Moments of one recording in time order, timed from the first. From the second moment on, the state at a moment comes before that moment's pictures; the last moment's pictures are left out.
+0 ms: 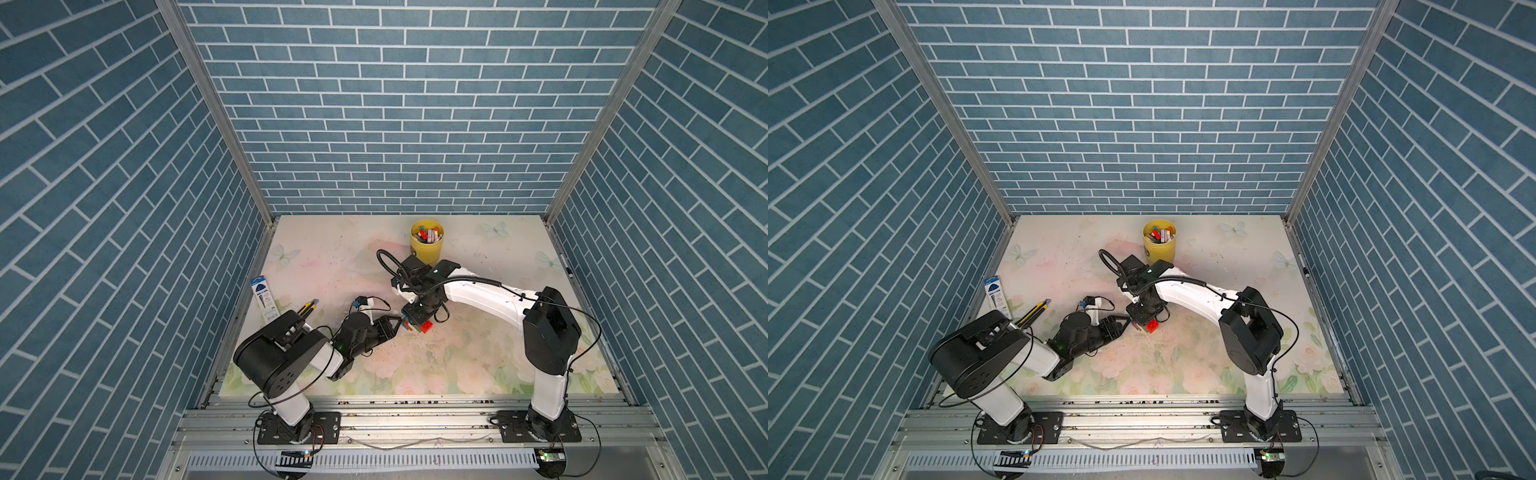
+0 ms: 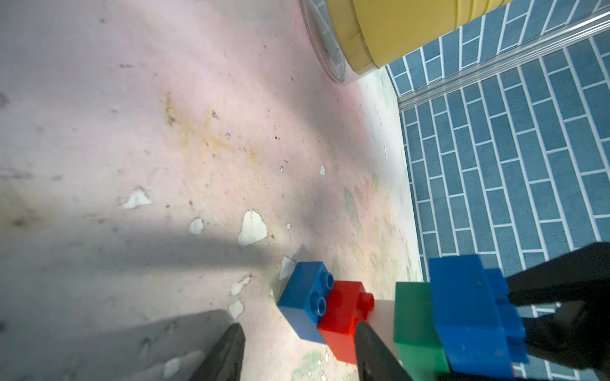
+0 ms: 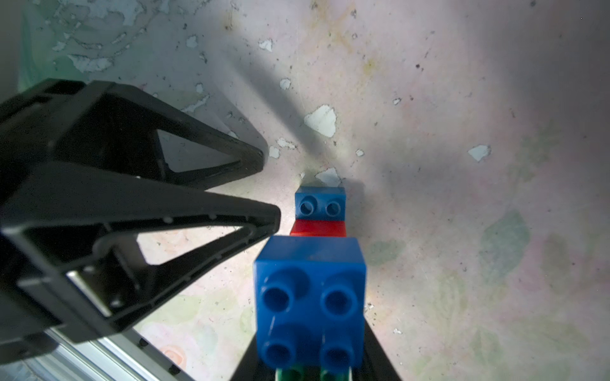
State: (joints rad) left arm -0.64 1.65 0.25 0.93 0.16 -1.05; right arm 0.90 1.91 1.53 -0.97 -0.10 0.05
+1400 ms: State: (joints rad) left arm -0.55 0.99 0.18 0.09 0.07 -0.95; right arm 0.62 1.91 1.22 -0.47 -0.93 0.18
